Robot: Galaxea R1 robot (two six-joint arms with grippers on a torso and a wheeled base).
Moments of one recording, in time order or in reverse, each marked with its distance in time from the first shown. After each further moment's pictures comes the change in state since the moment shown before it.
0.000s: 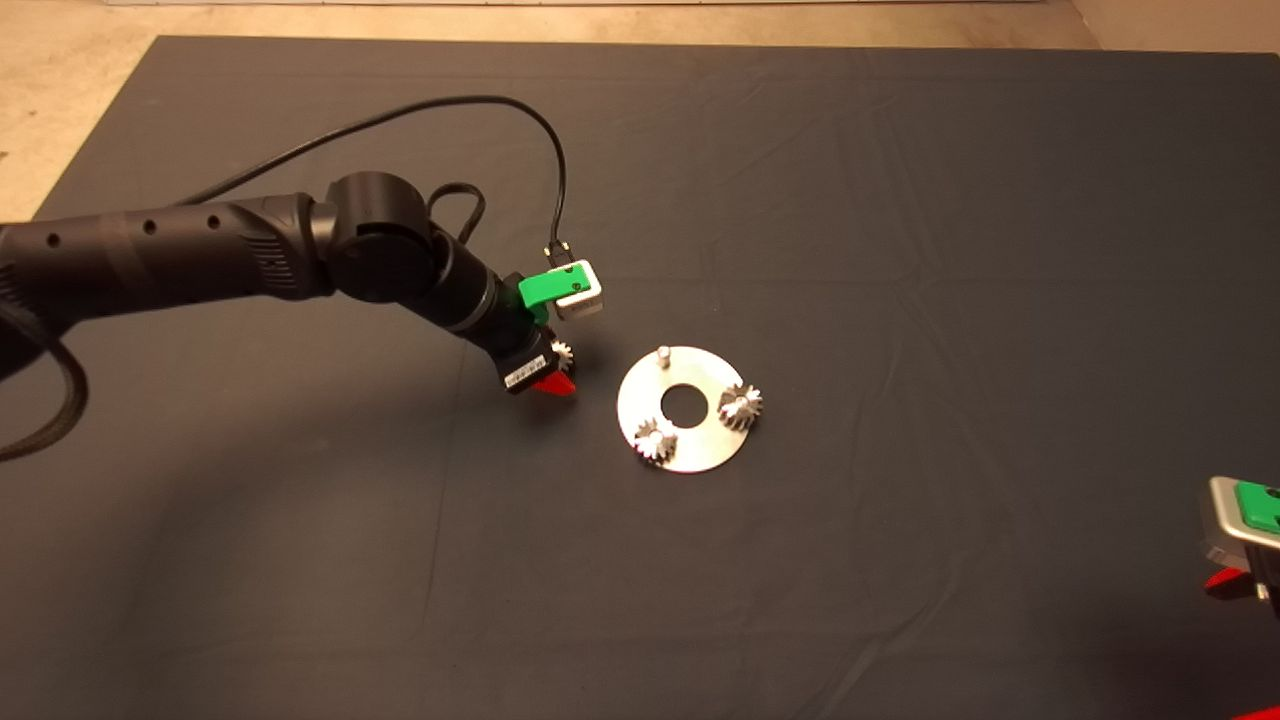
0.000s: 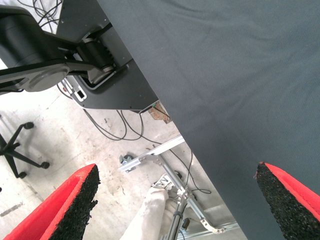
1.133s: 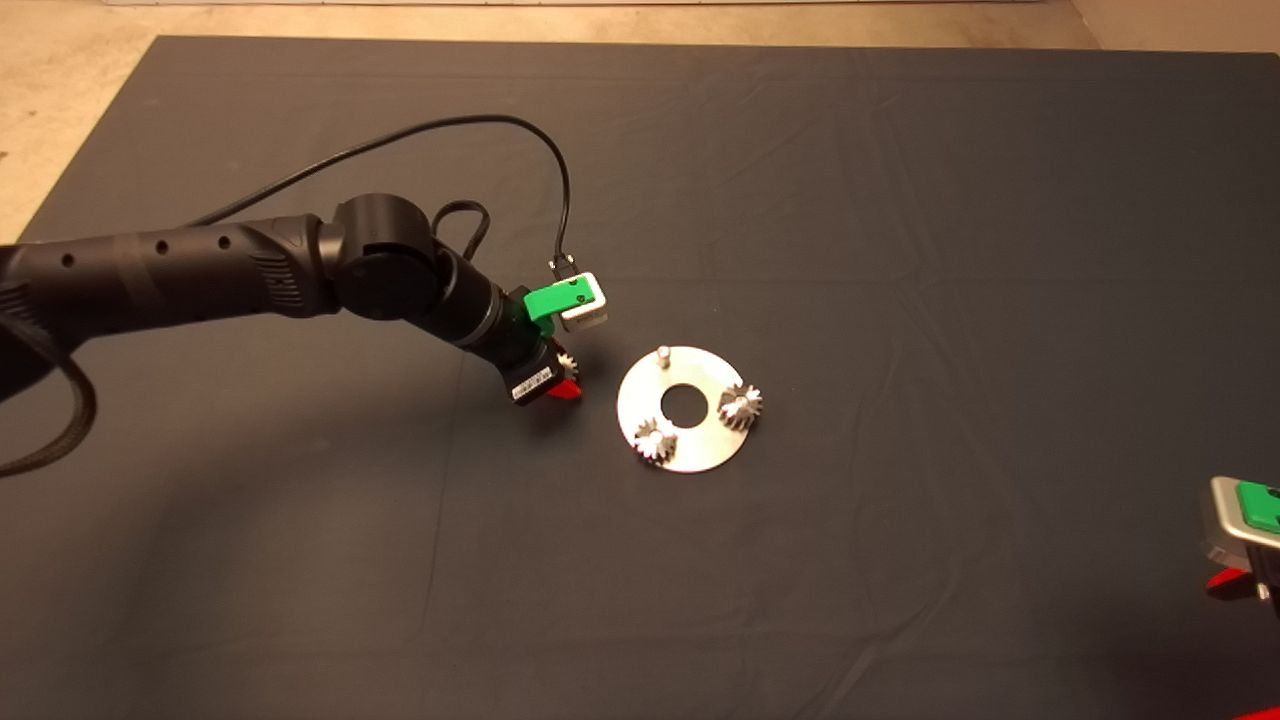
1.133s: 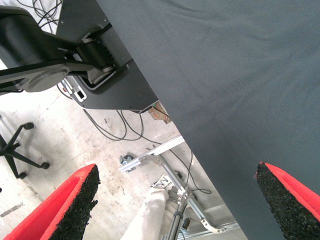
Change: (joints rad) left arm 0.017 -0.002 0.000 0.000 -0.043 0.001; right arm 0.000 -0.003 0.000 0.000 0.000 0.000
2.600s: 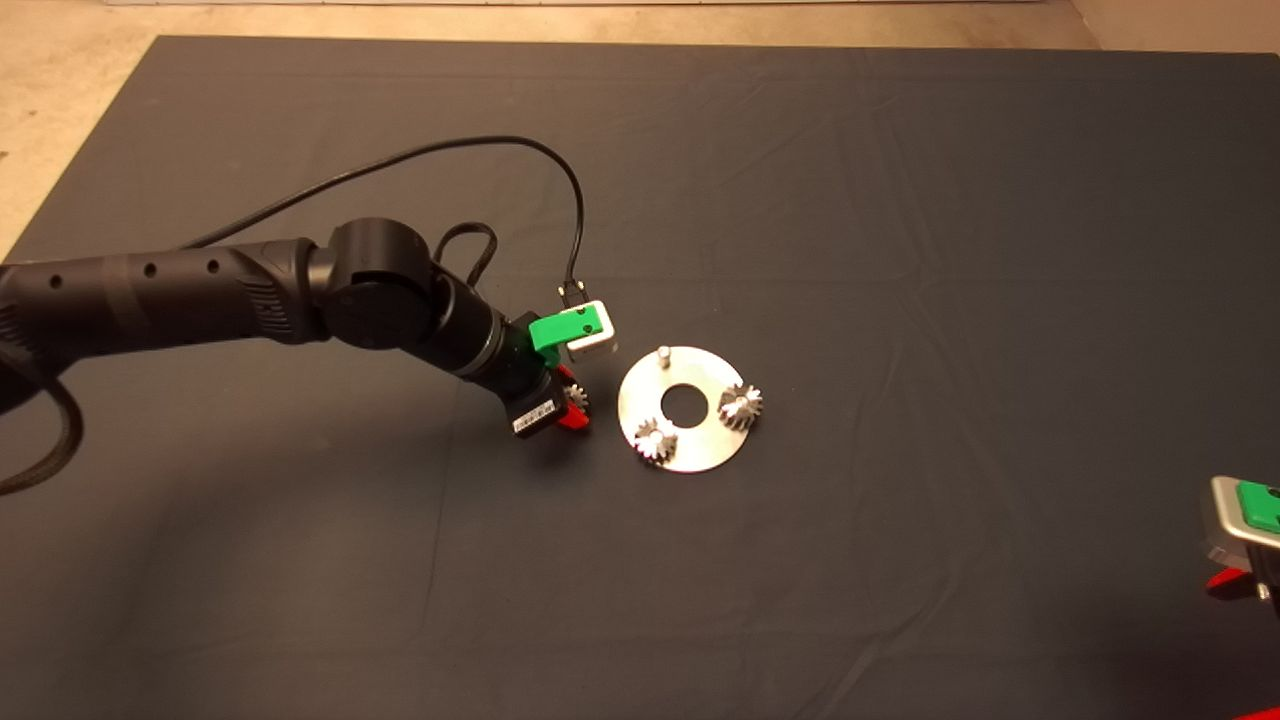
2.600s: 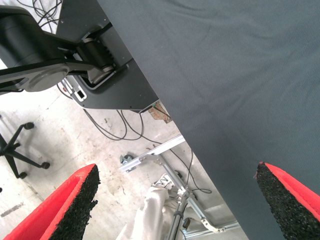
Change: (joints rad) left arm 0.027 -0.032 0.113 0.000 0.004 -0.002; right arm 0.000 -0.003 0.001 0.000 -0.001 0.000
